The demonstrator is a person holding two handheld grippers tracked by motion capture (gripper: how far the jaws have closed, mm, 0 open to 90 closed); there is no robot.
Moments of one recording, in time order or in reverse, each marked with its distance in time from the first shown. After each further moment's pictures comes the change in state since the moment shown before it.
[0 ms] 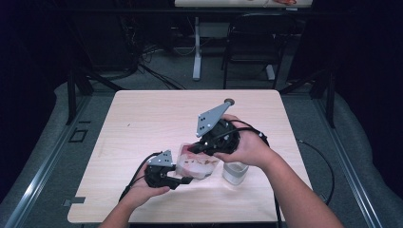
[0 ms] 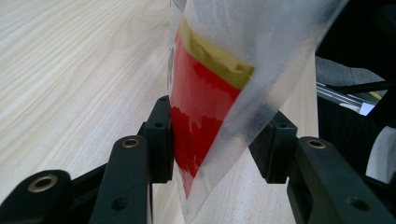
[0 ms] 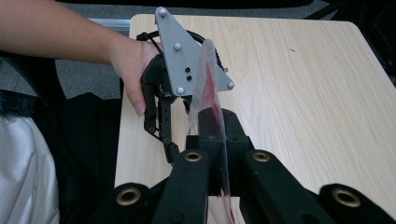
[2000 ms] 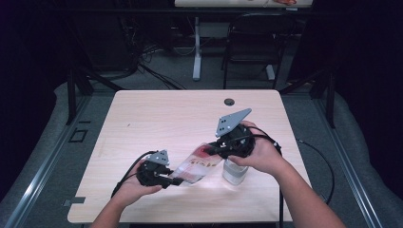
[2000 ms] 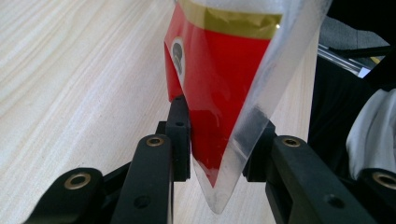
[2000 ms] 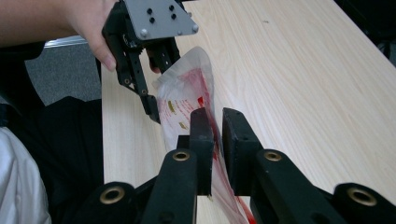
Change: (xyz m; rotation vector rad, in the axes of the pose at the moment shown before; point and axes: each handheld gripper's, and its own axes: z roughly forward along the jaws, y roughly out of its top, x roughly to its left) left arm 0.003 0.004 -0.019 0.202 0.002 -0.048; right arm -0.007 -0.051 -0.005 -0.027 -0.079 0.149
